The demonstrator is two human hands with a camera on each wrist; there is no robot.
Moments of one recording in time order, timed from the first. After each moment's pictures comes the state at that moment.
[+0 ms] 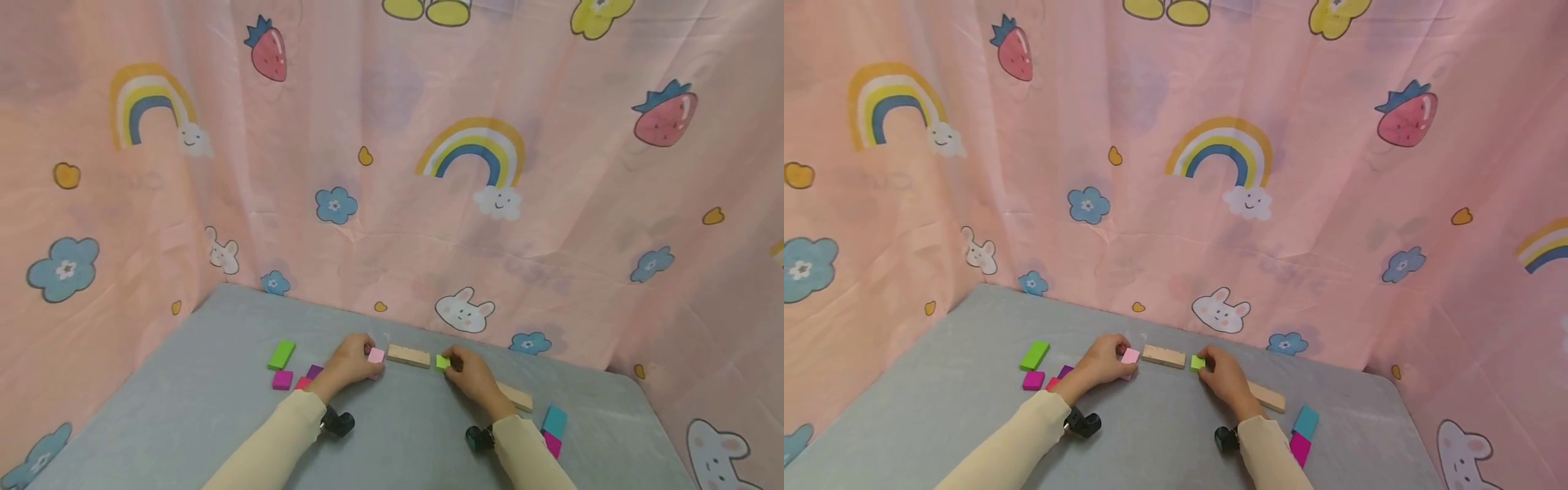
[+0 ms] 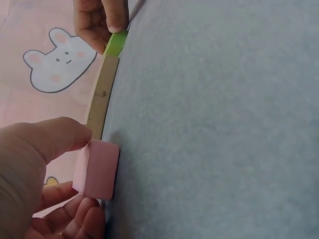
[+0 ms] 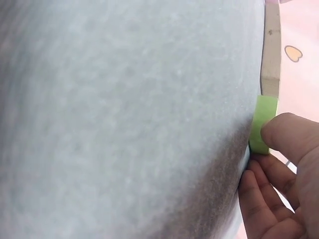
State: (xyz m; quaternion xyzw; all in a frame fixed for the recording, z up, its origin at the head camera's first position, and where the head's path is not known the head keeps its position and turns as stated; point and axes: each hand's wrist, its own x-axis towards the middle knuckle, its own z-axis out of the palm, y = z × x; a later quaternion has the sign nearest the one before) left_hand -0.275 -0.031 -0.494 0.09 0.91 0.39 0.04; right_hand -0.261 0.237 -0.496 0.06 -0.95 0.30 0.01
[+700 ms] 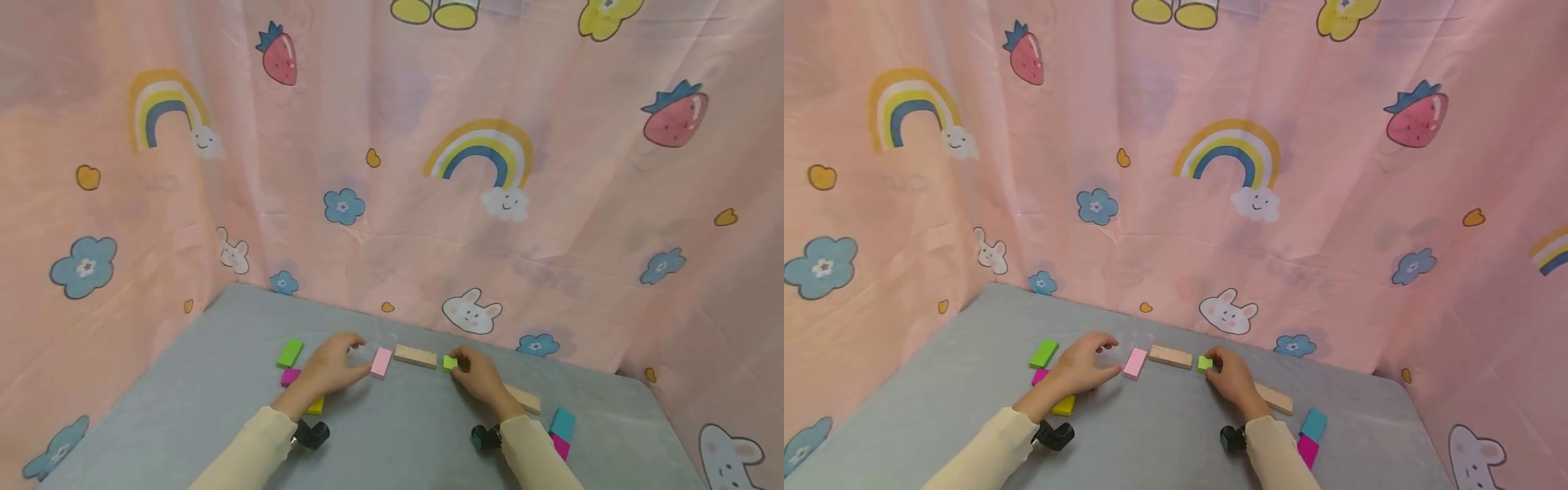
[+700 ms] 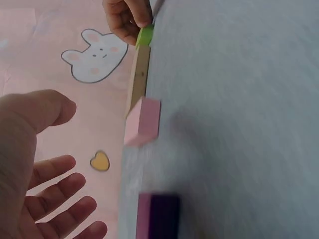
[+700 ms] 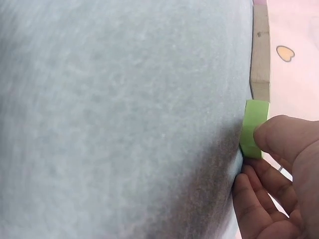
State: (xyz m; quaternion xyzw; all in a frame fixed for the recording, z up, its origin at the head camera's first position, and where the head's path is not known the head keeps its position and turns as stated) left_hand -0.238 -0.074 -0.469 0.15 0.93 0.33 -0.06; right_hand -0.260 0.238 -0.493 0.06 -0.95 0.31 0.01
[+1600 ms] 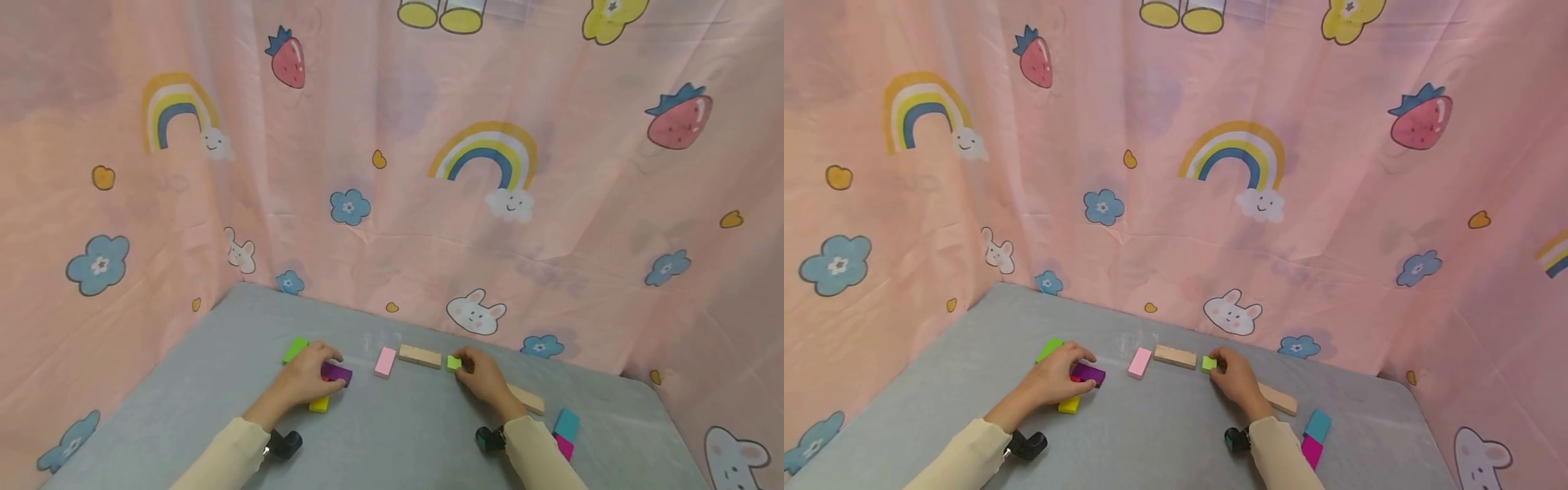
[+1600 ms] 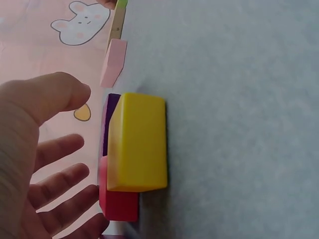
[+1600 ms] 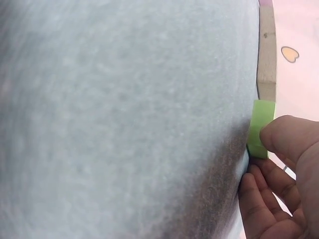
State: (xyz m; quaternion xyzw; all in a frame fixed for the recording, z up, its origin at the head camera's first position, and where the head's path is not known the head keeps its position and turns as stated) left_hand -0.220 -0.125 -0.483 0.14 0.94 0.29 -0.04; right_hand -0.261 0.237 -0.497 0.05 -0.95 0.31 0.01
